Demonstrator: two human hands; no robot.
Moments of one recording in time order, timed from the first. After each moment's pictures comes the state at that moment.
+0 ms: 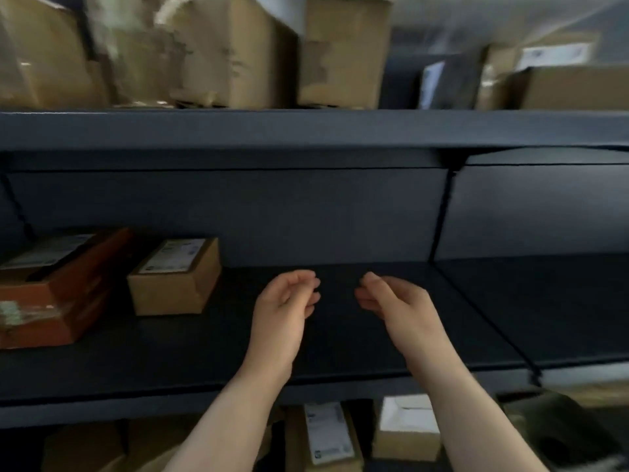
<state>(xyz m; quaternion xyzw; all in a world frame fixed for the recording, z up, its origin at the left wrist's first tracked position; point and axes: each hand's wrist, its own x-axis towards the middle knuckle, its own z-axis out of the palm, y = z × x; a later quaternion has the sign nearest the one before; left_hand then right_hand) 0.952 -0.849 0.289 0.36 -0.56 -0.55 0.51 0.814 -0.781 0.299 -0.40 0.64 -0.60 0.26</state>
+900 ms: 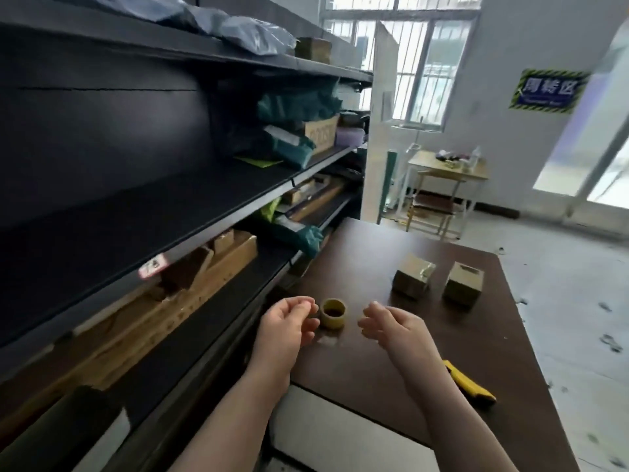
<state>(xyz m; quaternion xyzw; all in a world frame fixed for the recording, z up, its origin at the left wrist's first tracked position) 0.411 -0.390 0.189 0.14 -0.61 -0.78 0.03 0.407 -0.225 0.199 0.07 0.78 -0.62 -0.02</state>
